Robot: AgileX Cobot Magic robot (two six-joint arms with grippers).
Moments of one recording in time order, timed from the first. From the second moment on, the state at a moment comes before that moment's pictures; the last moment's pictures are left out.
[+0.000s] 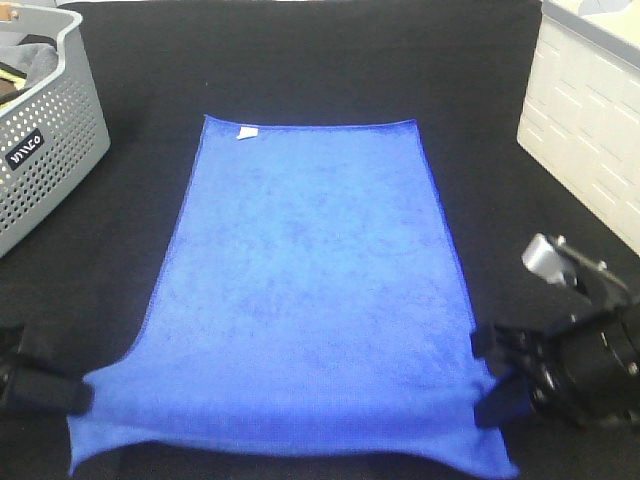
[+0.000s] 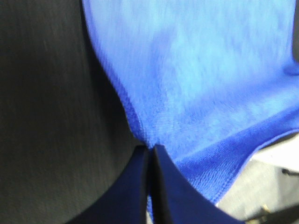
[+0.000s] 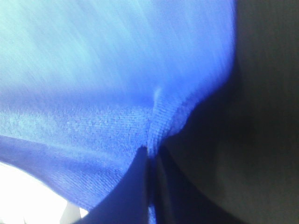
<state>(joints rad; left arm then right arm) 0.00 1.46 -0.36 -1.23 0.64 0.94 0.23 1.50 -0.40 1.03 0.50 -0.61</state>
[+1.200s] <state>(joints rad) -0.07 2.12 -1.50 -1.08 0.54 0.79 0.20 2.24 -1.76 0.52 0.58 -0.25</state>
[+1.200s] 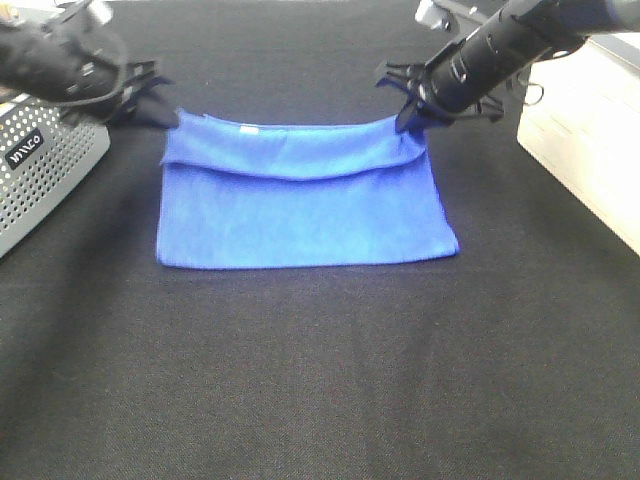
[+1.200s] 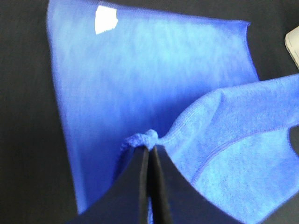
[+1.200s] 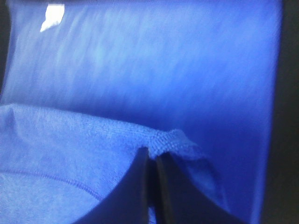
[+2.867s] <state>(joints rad) -0.12 2.32 -1.92 -0.55 0.71 0.32 0.18 2.42 -2.10 0.32 0.98 -0.10</state>
